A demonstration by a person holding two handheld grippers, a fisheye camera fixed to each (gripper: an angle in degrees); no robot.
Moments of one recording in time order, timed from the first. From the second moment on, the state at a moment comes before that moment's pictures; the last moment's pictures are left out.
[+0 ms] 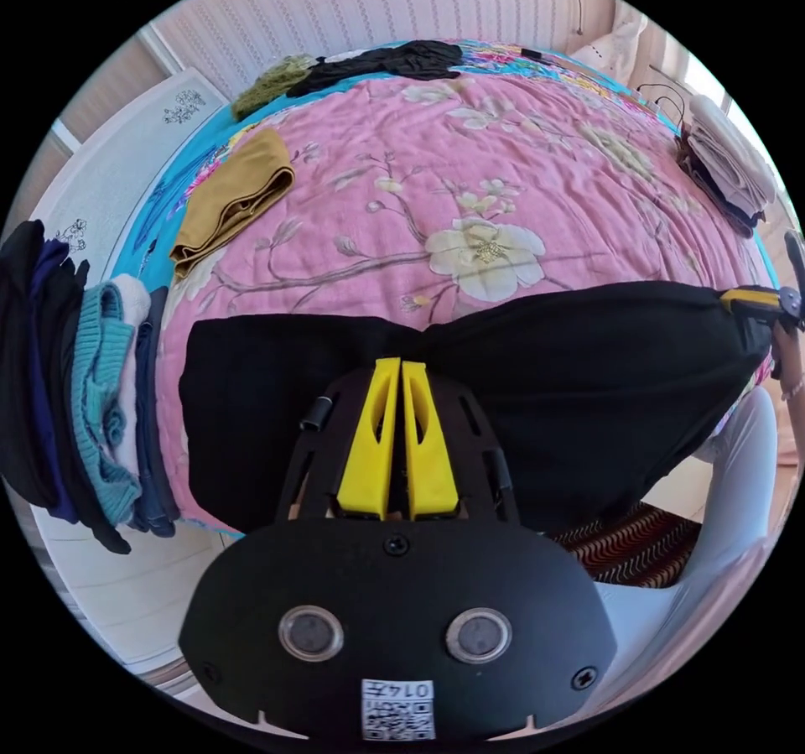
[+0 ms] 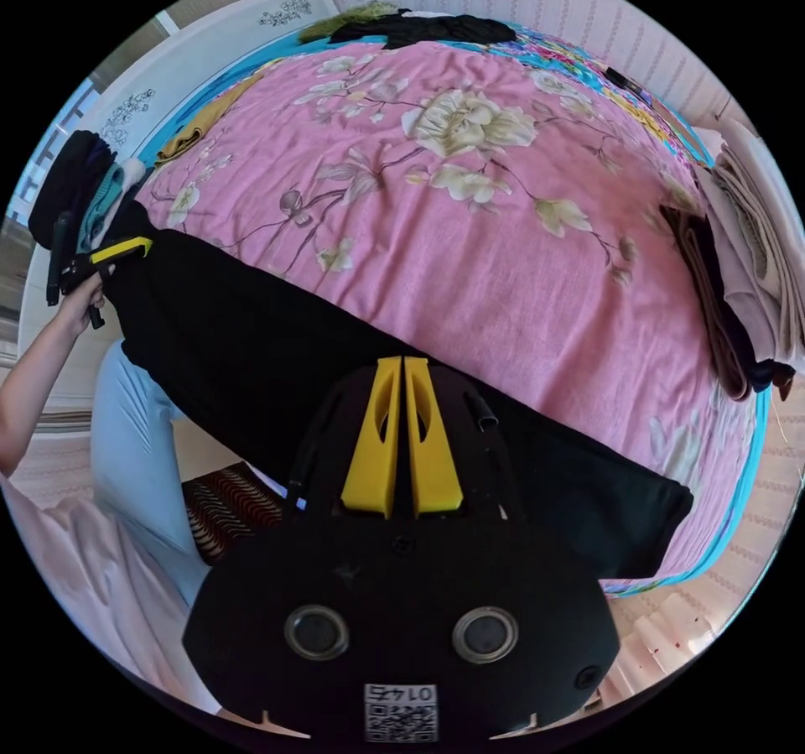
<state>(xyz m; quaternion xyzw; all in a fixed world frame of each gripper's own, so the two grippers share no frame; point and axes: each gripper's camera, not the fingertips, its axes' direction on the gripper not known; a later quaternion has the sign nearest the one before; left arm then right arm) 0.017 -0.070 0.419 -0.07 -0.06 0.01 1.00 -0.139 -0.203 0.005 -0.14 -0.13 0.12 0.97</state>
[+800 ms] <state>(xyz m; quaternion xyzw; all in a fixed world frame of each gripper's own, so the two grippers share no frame) 0.174 0.033 0.490 -0.11 0.09 0.18 0.97 -0.230 -0.161 -0.042 -0.16 -0.22 0.02 0.96</state>
